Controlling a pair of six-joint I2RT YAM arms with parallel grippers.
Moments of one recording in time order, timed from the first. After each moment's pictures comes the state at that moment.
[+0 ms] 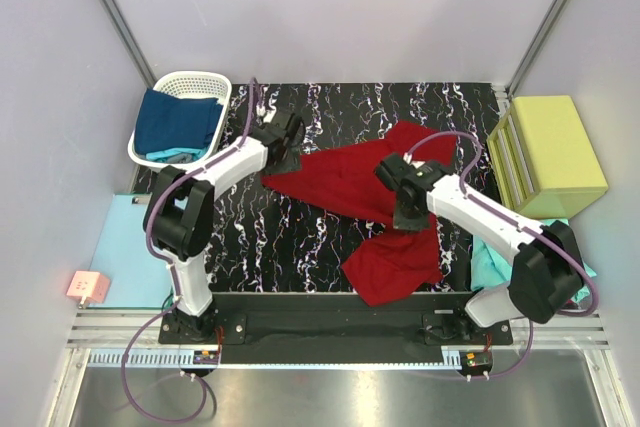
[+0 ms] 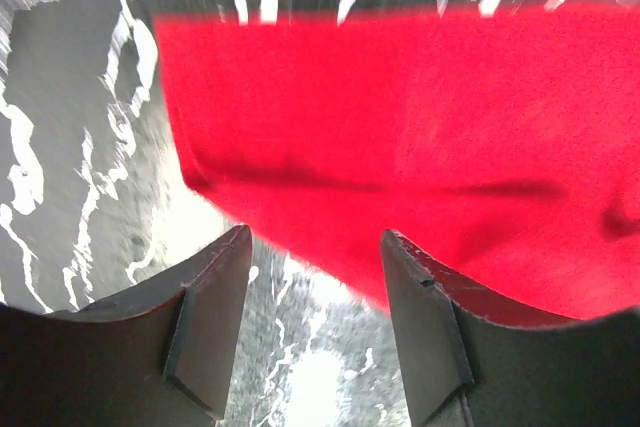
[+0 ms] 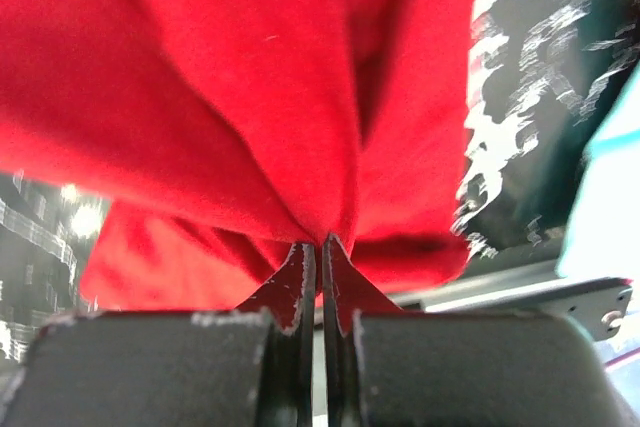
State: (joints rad) left arm -0.48 1.87 1.39 -0.59 -0.29 -0.60; right arm 0.63 1.45 1.10 -1.05 0.31 0.78
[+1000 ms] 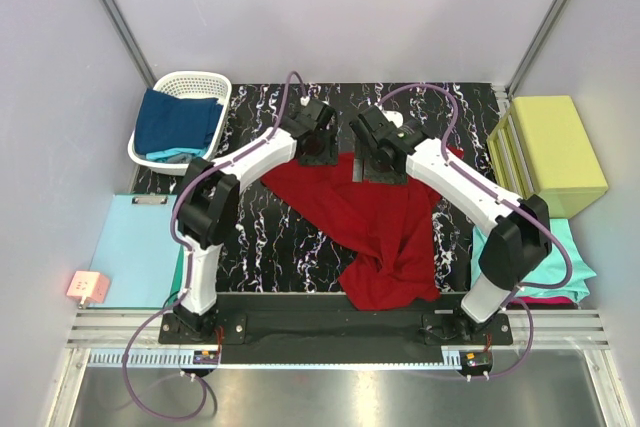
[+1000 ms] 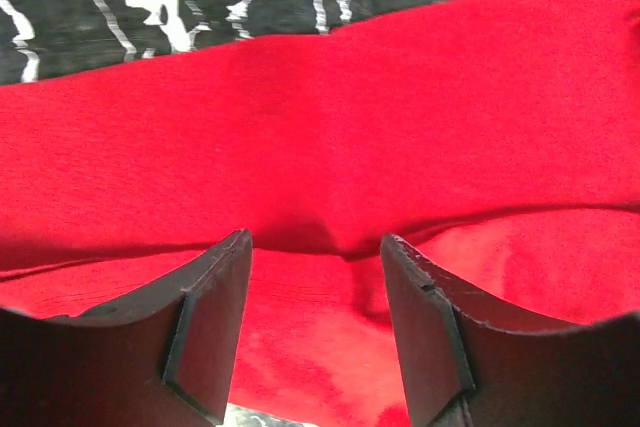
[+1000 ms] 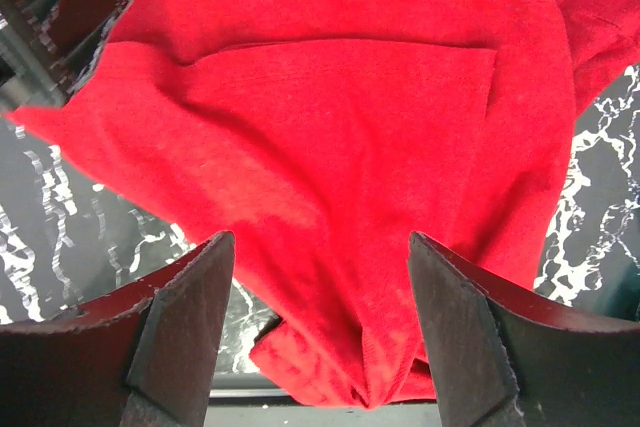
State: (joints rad) left arm -0.58 2.05 1.68 -0.61 -0.08 -0.53; right arm 0.66 1.66 1.54 -0.99 0.30 0.68
